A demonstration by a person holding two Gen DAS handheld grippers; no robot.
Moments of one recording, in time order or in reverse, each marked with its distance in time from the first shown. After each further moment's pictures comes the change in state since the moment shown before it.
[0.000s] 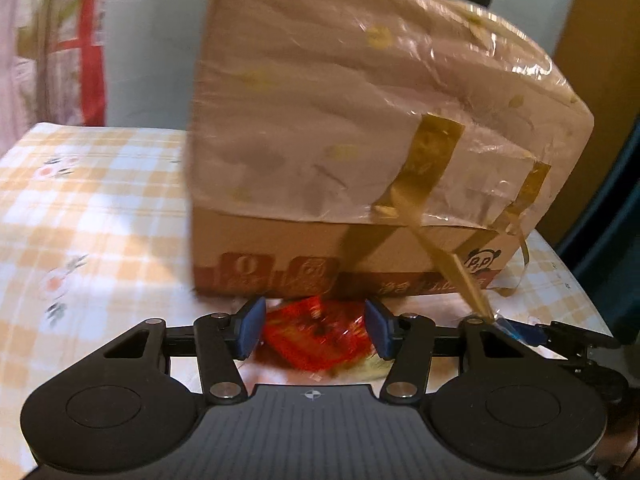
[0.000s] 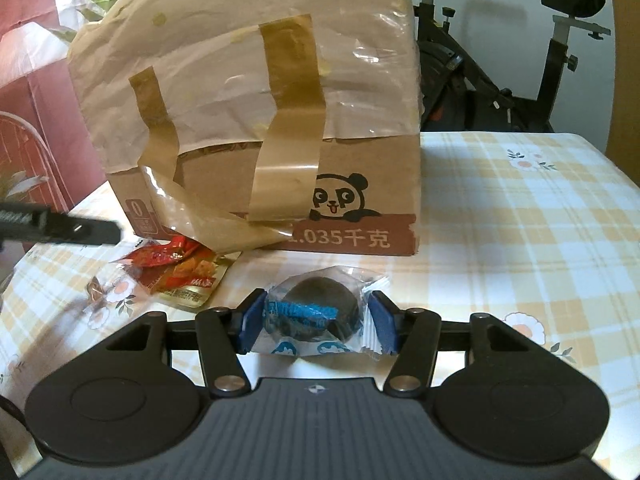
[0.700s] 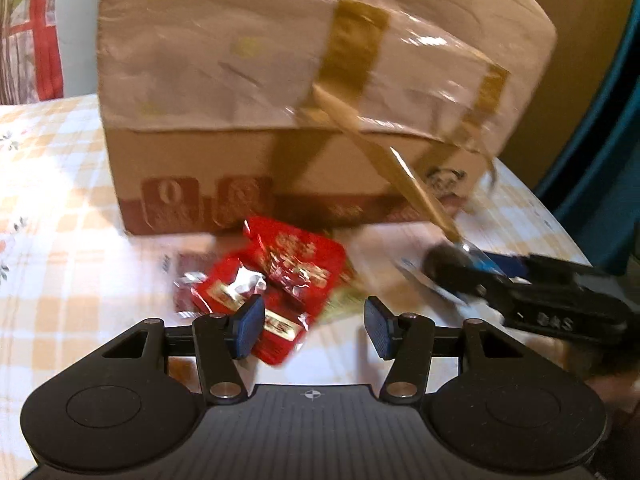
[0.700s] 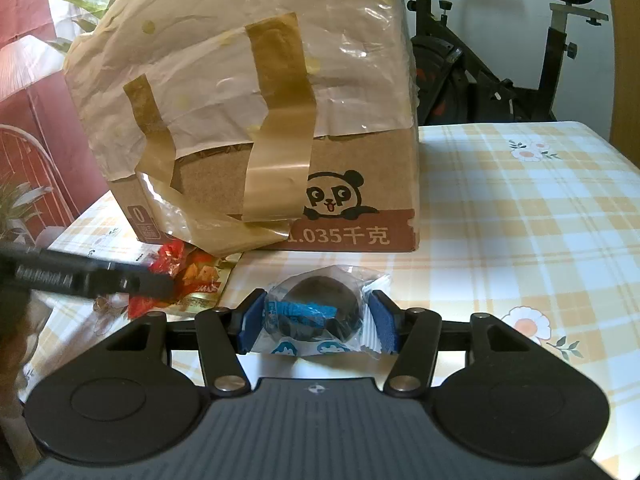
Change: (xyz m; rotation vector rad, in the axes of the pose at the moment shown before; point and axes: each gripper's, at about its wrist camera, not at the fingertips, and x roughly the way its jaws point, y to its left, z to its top) left arm 0.009 -0.027 -0.041 0.067 0.107 -0.075; right arm 0.003 -0.001 0.001 0.038 0.004 0.022
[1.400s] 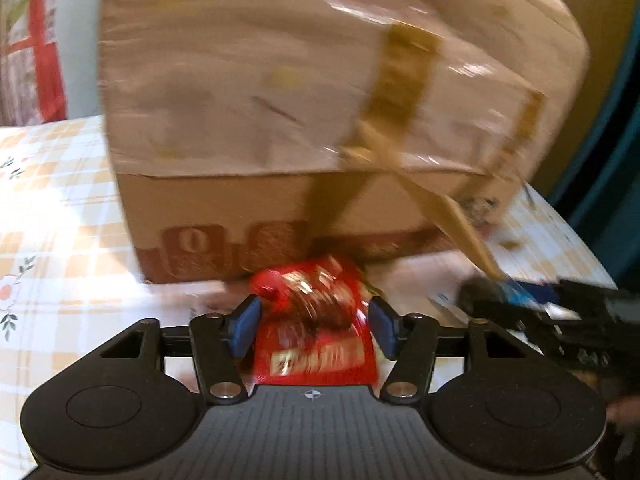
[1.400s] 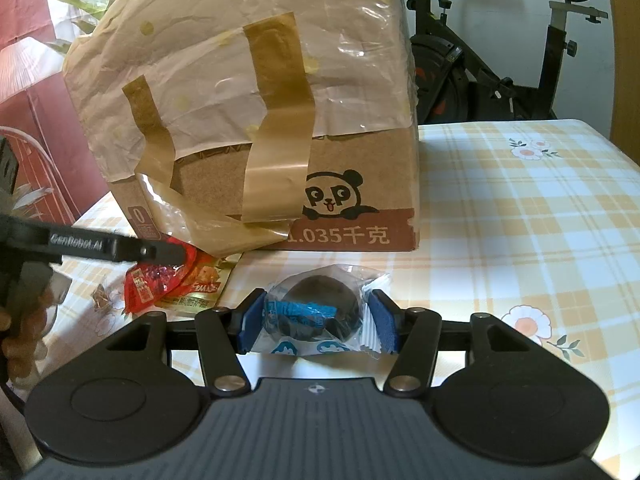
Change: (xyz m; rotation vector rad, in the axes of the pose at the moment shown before) left arm 0.013 0.011 0.017 0.049 -0.035 0.029; right arm 0.001 0.000 0.000 0.003 0.000 0.000
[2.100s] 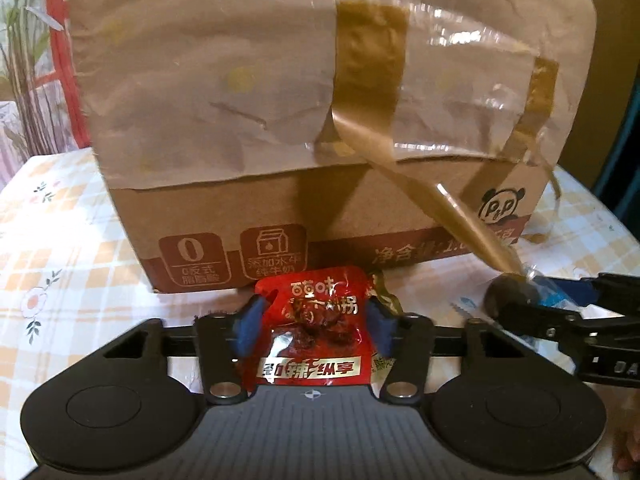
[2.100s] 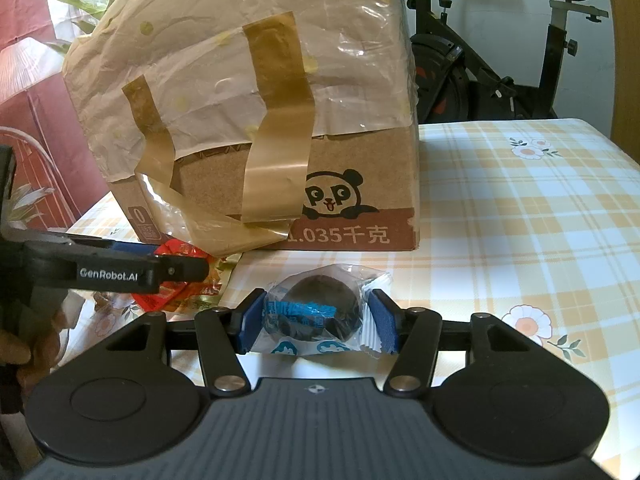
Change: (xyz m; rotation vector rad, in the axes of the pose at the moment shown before) left arm 0.018 -0.033 0.002 0.023 -0.039 0.188; right arm 0.000 0.000 0.000 0.002 0.000 0.001
